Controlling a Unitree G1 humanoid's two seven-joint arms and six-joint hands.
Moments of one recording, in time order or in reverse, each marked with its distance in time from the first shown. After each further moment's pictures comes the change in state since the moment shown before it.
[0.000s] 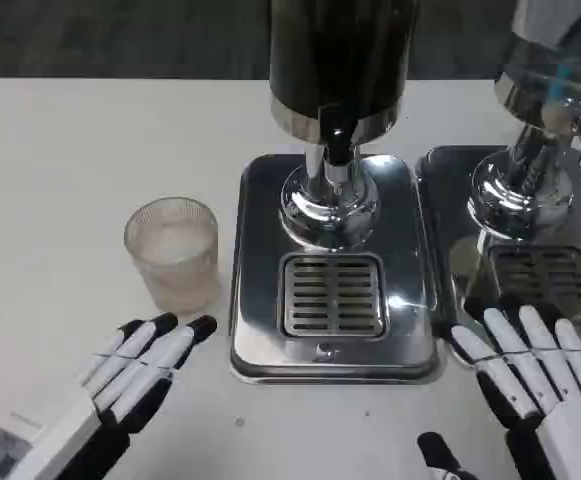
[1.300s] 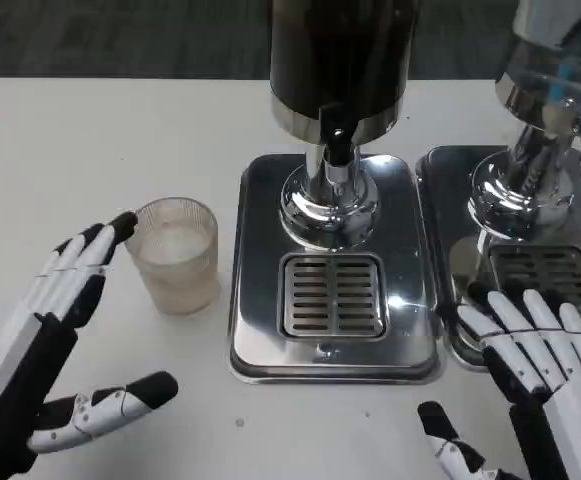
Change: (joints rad) left arm -0.278 -0.073 -0.013 0.285 -0.119 0.036 0.074; right arm -0.047 0.060 0.008 0.011 0.049 0.002 0.001
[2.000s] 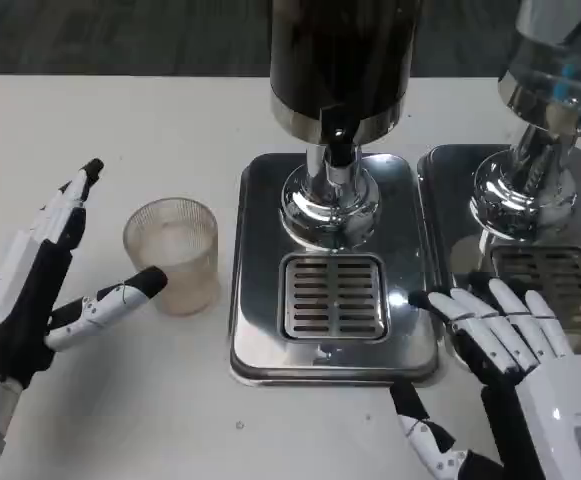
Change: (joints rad) left arm -0.440 -0.013 -0.144 0.571 -0.004 0.060 0.113; right arm -0.058 0.054 0.056 0.019 -0.003 0.016 0.002
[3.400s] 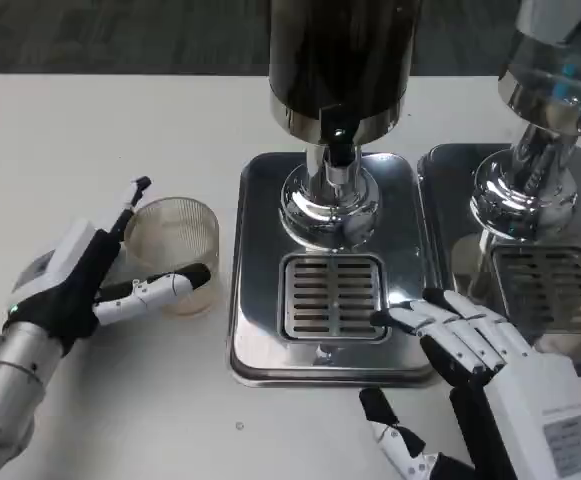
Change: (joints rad) left arm -0.257 -0.027 -0.180 0.273 -0.022 0.148 -0.095; right arm -0.042 -0.012 0.070 0.030 0.028 -0.008 0.006
